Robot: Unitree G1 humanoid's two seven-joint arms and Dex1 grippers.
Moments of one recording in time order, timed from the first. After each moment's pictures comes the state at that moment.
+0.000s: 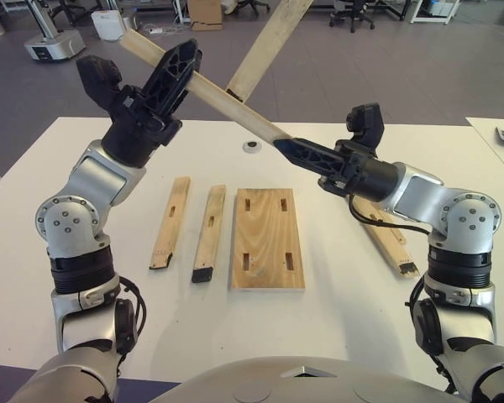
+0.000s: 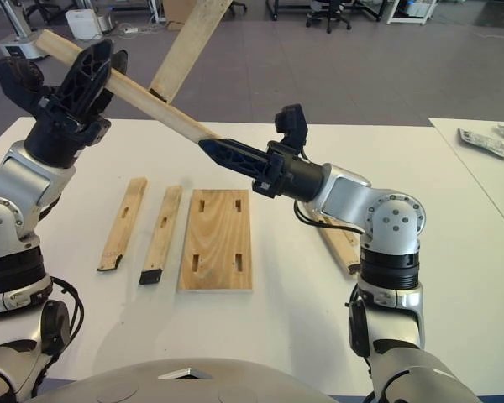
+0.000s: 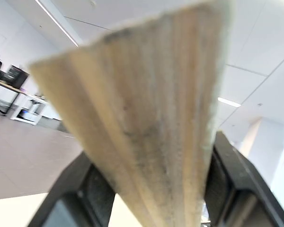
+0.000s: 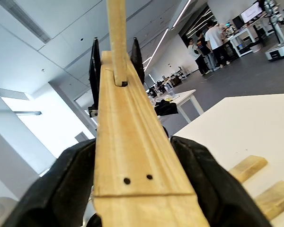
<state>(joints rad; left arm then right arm) -0.49 0.43 0.28 -0.20 -1.48 0.67 -0.39 -0.51 -0.37 -0.13 -0.20 1.49 1.07 0.33</state>
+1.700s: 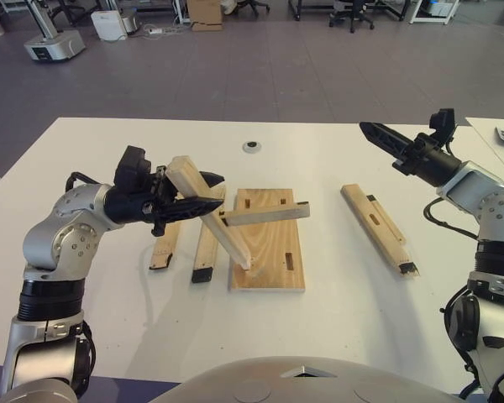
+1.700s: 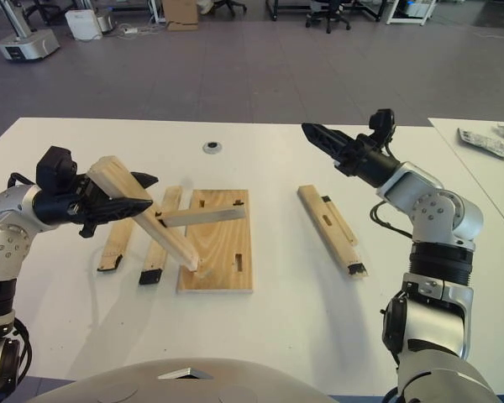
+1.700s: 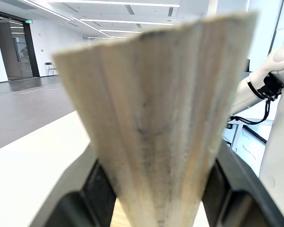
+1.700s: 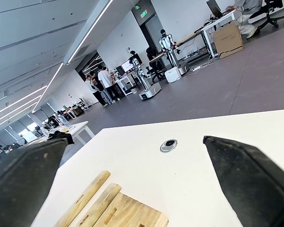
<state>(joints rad) -0.26 0.66 0.14 -0.17 -0.87 0.49 -1.34 -0.51 -0.57 -0.33 0.18 0.93 0.87 0.65</state>
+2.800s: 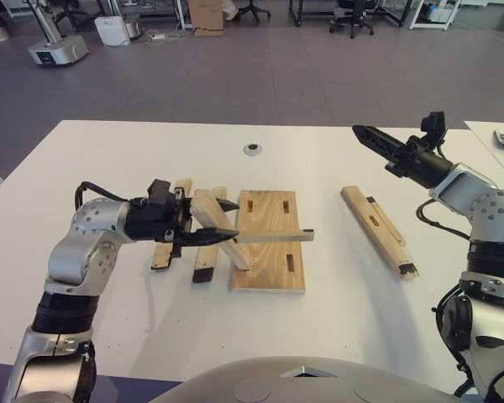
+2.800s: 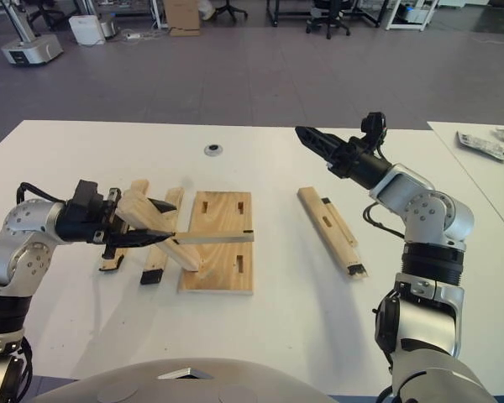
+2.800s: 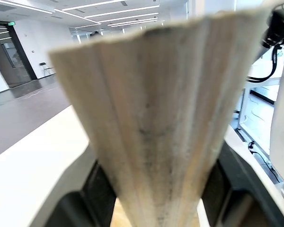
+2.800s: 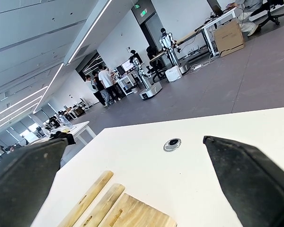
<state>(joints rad) -0.13 0.64 0.00 -0.24 -0.69 0.25 -1.34 -0.51 -0.53 -0.35 0.17 0.91 0.89 0.61</state>
